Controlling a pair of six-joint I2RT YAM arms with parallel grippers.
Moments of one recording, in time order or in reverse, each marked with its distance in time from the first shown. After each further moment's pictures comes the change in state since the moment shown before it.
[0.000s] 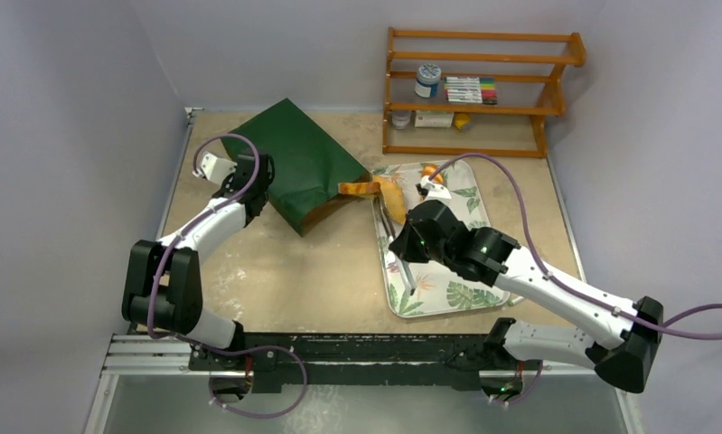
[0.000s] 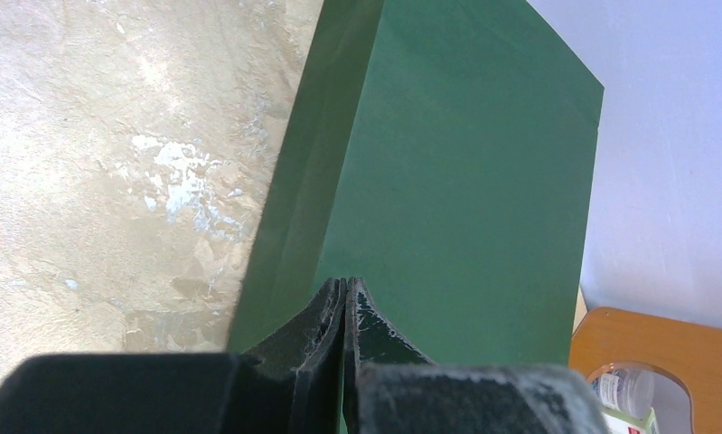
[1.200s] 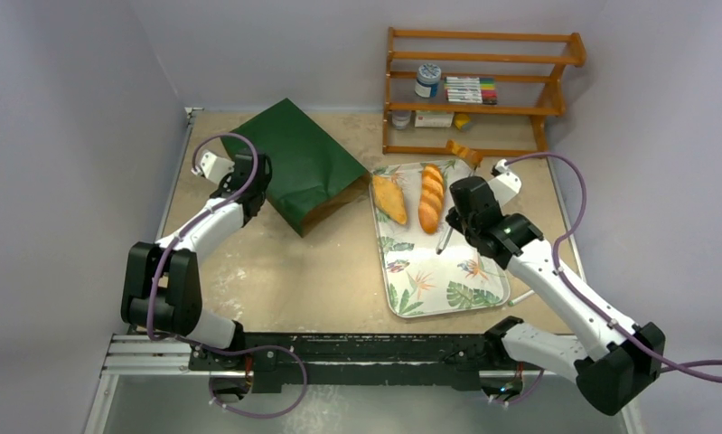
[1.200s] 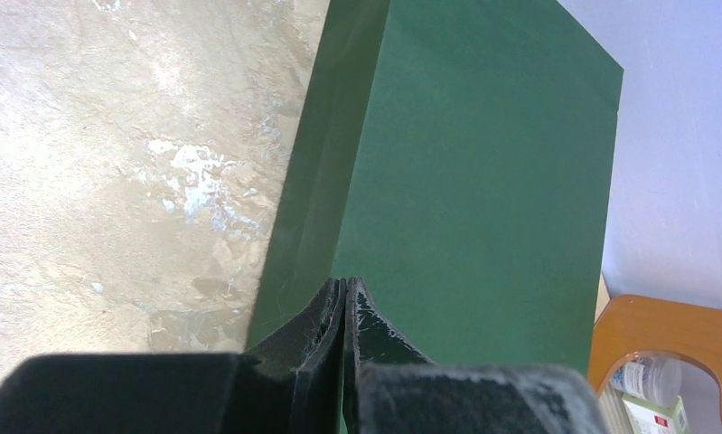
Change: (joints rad) left arm 0.016 -0.010 0.000 -0.019 0.031 0.059; right arm -0.355 -0.057 -0.026 -0.057 0.291 0.143
